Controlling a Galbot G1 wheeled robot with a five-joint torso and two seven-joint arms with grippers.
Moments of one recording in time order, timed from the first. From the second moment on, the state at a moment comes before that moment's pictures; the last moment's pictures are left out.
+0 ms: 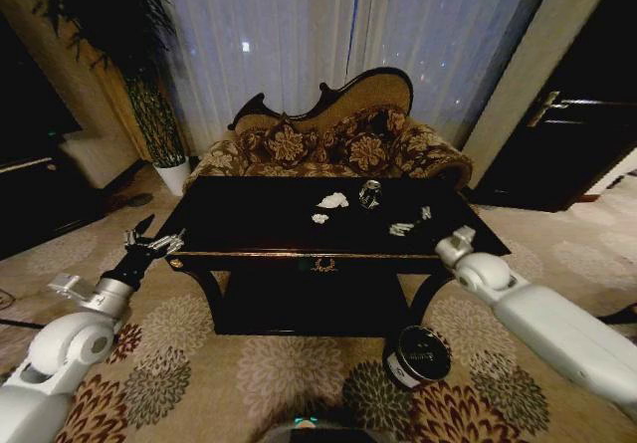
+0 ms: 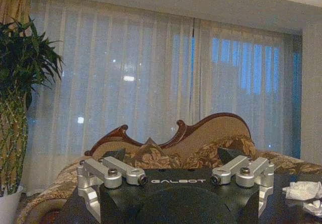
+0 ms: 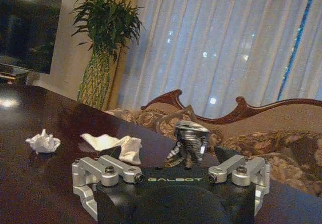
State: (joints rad) left arm 1.55 -0.76 -0.90 -2.09 -0.95 -0.07 0.08; right arm -0.54 0.57 -0.16 1.55 0.81 0.14 -0.12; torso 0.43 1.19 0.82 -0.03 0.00
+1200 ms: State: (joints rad) left arm 1.55 -0.76 -0.90 -2.09 -0.95 -0.07 0.08; right arm -0.19 0.82 -0.43 1.13 0.80 0.18 -0.19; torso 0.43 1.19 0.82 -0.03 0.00
